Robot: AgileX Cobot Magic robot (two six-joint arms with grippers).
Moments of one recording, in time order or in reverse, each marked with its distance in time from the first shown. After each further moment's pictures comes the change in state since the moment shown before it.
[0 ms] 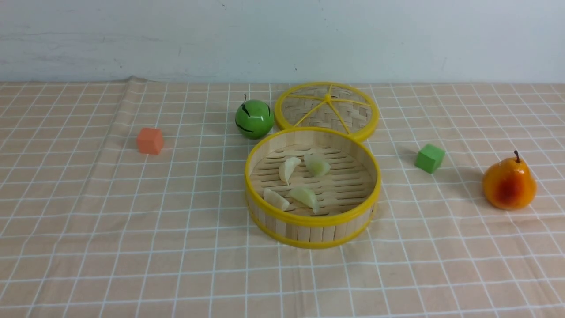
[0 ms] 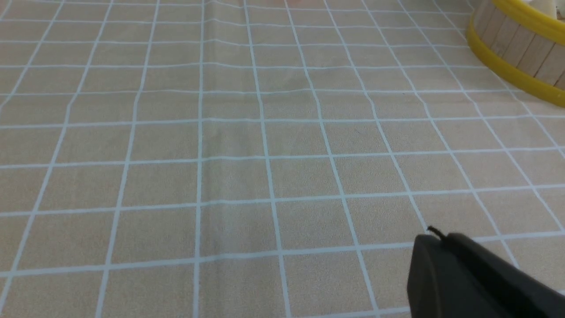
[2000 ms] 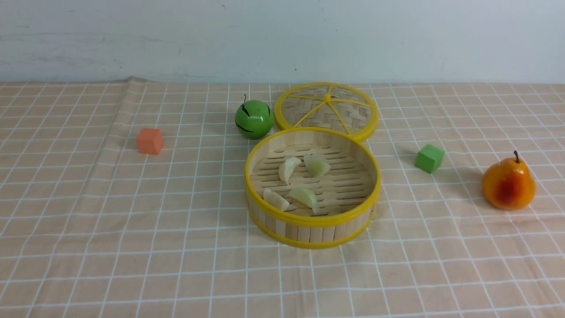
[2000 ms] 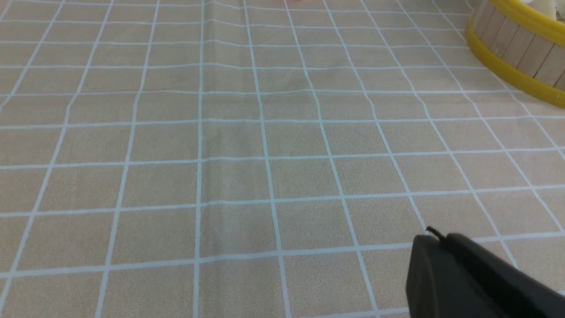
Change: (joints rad) right arm 0.000 0.000 0.000 0.001 0.000 0.000; left arm 0.000 0.000 0.000 0.000 -0.001 0.000
